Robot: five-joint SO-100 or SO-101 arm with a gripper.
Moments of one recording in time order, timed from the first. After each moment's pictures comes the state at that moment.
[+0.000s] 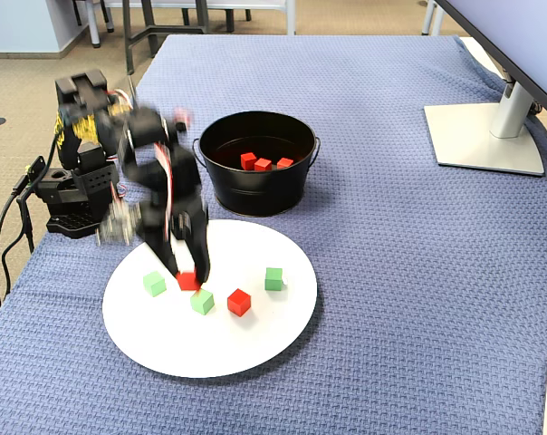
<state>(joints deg) 46.8 67.6 53.7 78.6 -38.5</state>
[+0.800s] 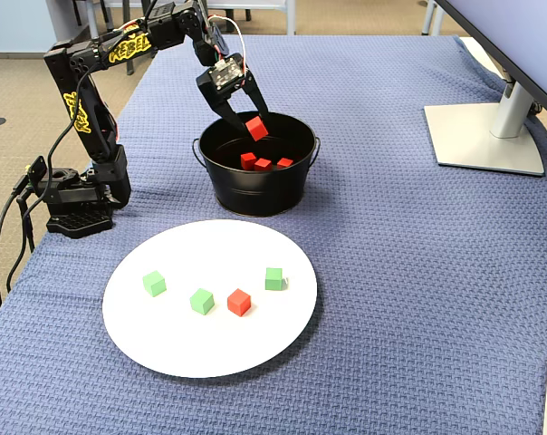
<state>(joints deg) -9.7 100.0 83.1 74.7 -14.7</state>
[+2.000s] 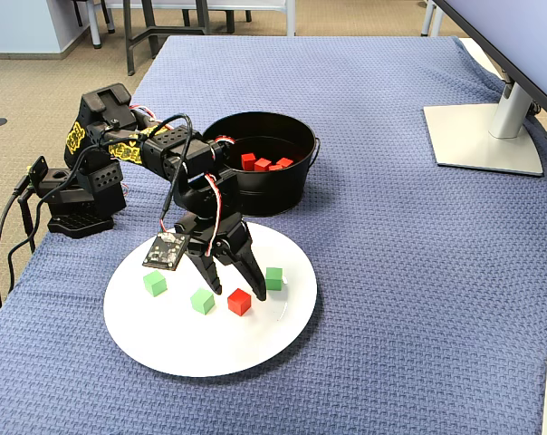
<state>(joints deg) 40.0 50.1 46.1 77.2 -23.1</state>
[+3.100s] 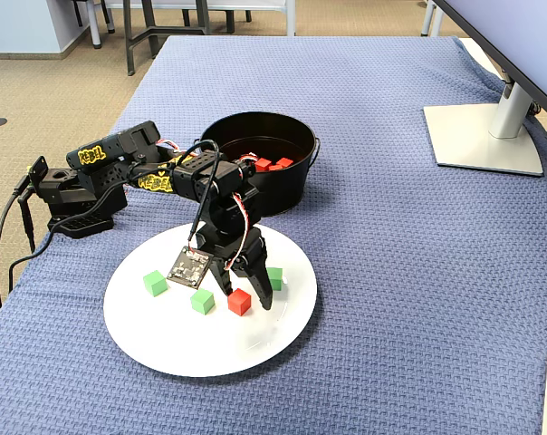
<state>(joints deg) 36.3 27.9 15.5 92.5 -16.8</state>
